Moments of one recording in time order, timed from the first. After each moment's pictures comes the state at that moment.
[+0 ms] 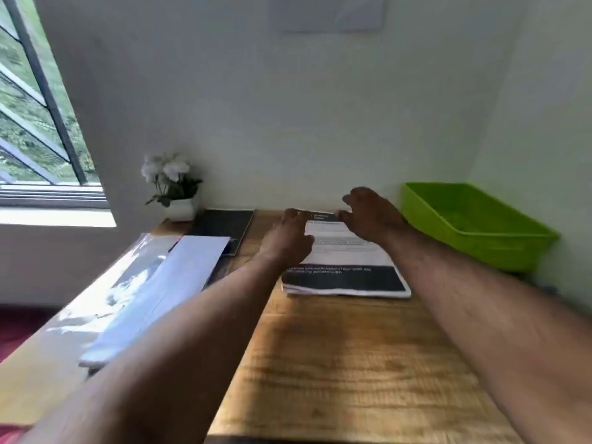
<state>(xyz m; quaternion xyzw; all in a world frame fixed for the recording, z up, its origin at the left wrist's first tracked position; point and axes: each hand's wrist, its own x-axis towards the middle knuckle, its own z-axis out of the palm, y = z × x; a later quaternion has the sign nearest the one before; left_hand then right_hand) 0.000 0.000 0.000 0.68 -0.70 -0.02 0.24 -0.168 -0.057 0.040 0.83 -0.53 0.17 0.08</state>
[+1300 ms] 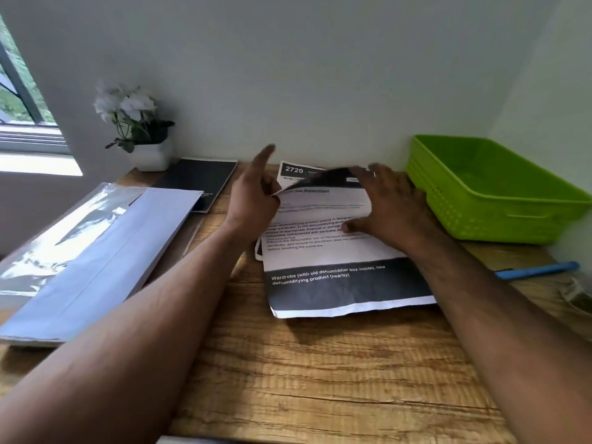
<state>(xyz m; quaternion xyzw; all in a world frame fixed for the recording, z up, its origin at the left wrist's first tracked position) 0.012 0.009 -0.020 0.61 -0.58 -0.14 0.52 -0.209 -0.016 -0.001 0.82 -0.54 0.18 0.03</state>
